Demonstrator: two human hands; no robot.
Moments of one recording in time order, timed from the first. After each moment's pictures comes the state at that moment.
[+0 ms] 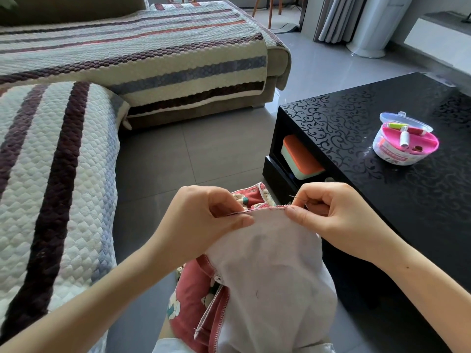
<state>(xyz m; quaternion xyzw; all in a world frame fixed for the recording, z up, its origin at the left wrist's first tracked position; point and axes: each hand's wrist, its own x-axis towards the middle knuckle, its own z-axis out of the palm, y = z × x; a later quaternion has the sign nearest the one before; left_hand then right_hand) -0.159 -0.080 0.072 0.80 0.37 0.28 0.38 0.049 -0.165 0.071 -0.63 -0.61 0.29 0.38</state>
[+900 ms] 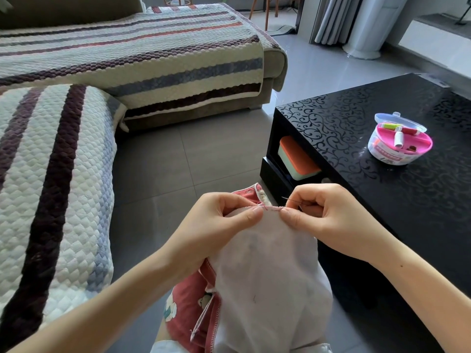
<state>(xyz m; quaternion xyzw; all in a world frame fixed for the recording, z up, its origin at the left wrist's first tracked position) -0.140 -0.096 0.074 0.64 0.40 0.22 0.62 0.050 -0.166 0.072 -0.62 -0.62 0.29 0.37</state>
